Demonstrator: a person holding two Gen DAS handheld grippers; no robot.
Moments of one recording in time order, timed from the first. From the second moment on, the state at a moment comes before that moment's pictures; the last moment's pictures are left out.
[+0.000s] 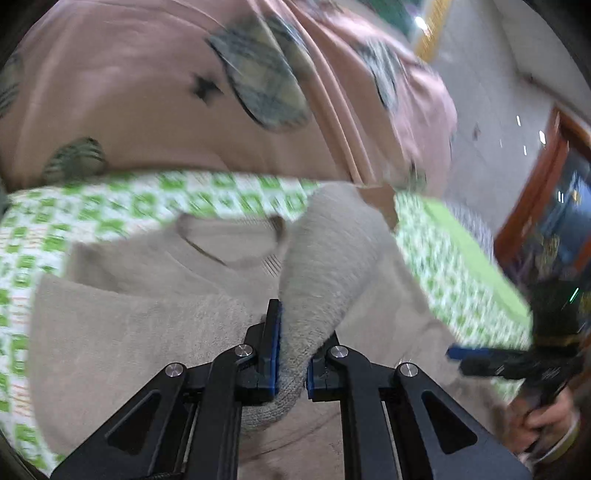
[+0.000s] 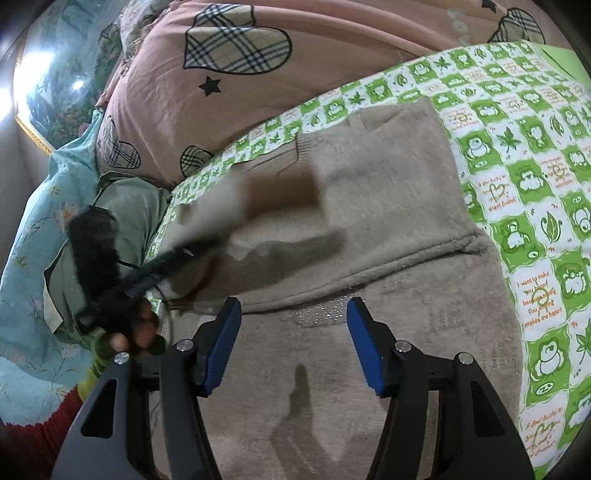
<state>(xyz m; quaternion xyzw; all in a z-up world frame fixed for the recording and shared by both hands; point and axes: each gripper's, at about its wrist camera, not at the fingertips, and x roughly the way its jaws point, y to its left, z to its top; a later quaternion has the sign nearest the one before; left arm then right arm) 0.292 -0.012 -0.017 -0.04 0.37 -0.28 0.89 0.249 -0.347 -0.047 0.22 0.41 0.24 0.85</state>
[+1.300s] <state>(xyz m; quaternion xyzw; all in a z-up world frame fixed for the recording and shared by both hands) 0.236 0.128 -0.074 -0.11 0.42 0.08 0.90 0.315 -0.414 -0.024 0.28 0.40 0.20 0.85</state>
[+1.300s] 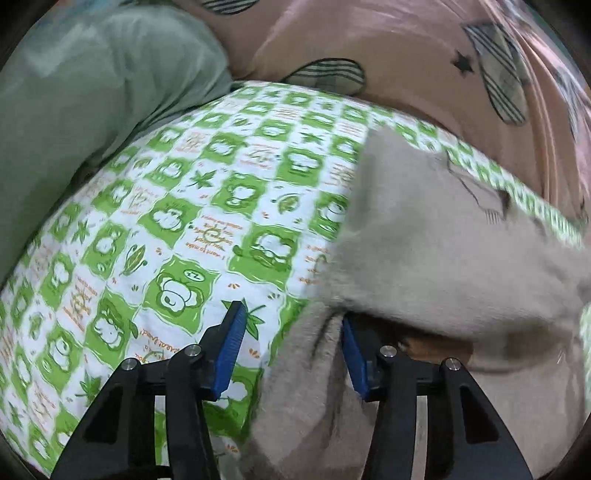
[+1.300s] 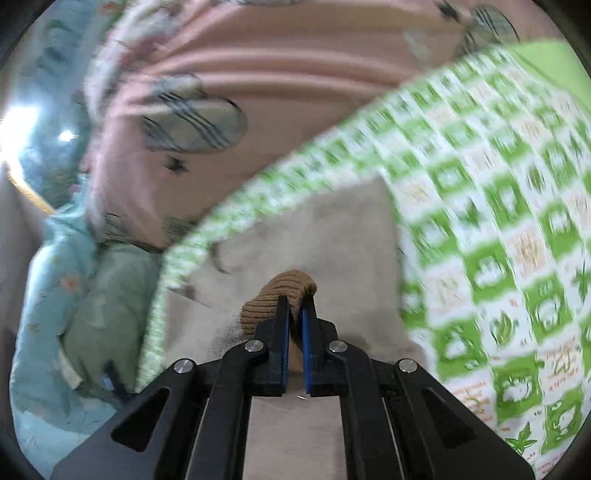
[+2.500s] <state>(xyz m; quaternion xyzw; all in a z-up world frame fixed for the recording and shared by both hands) 0.205 0.175 -0.094 -0.30 0.34 0.00 0.89 0.465 0.008 -0.056 0.17 0.53 0.57 0.60</state>
